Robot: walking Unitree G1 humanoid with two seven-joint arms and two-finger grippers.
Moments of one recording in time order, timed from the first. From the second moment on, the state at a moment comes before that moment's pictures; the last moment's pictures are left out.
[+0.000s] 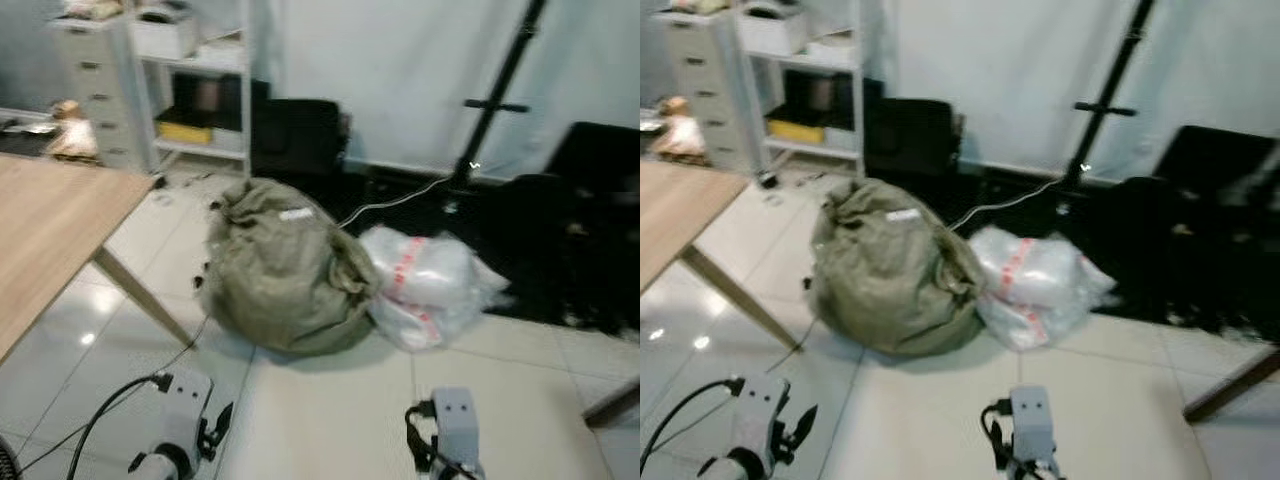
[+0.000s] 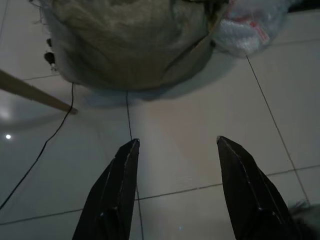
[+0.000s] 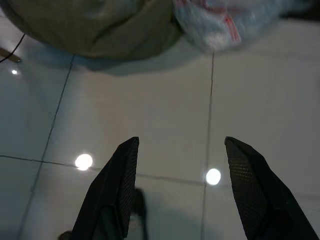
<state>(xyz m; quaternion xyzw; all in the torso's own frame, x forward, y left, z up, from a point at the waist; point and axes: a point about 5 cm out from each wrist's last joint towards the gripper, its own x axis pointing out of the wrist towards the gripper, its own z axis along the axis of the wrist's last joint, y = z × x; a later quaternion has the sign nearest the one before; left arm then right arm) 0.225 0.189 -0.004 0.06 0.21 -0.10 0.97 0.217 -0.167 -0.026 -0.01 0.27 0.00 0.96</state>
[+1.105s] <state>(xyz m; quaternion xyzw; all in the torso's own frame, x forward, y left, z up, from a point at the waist) 0.228 0.183 -0.003 0.06 0.19 -0.11 0.97 0.222 -0.174 -0.023 -0.02 0.26 0.00 0.97</state>
